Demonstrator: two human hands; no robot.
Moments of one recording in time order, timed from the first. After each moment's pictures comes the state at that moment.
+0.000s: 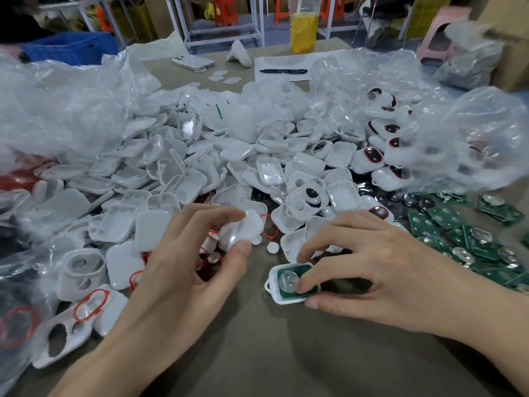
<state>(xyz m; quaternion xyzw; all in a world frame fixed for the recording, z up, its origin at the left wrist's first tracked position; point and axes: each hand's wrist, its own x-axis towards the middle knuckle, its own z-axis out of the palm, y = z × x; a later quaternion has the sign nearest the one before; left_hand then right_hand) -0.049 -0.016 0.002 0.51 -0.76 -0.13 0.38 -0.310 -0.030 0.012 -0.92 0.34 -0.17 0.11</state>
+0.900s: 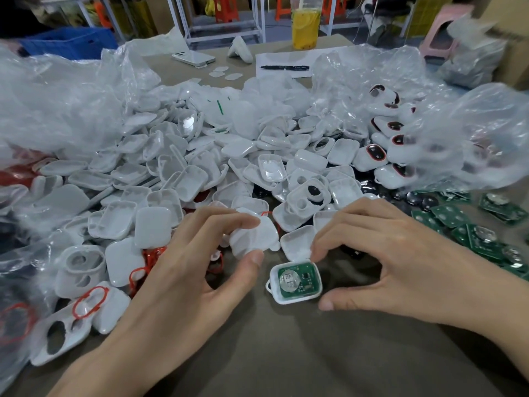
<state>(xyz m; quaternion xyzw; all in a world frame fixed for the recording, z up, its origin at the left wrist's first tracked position) -0.049 -0.013 0.003 0.48 -0.80 -0.12 0.35 -0.317 -0.032 0.021 -0.90 0.38 -0.17 0.12</state>
